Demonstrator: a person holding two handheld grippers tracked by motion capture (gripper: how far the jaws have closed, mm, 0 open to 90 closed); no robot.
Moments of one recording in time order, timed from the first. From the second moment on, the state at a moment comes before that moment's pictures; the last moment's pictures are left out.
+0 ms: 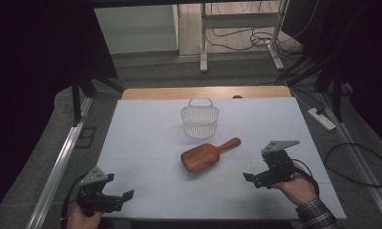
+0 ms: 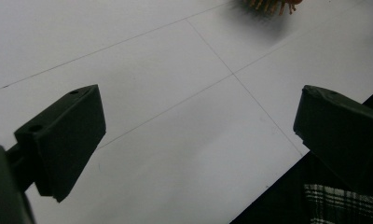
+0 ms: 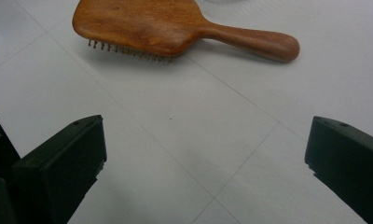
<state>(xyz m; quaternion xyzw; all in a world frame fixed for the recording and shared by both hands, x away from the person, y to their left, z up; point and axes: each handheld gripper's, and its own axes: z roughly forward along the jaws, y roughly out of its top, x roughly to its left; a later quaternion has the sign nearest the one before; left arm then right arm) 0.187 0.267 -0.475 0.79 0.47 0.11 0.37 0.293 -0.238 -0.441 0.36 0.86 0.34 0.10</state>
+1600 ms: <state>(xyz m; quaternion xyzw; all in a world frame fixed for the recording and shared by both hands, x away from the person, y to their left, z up) 0.188 0.268 -0.475 0.79 0.47 0.11 0.38 0.346 -0.196 -0.447 0.36 0.88 0.31 0.09</state>
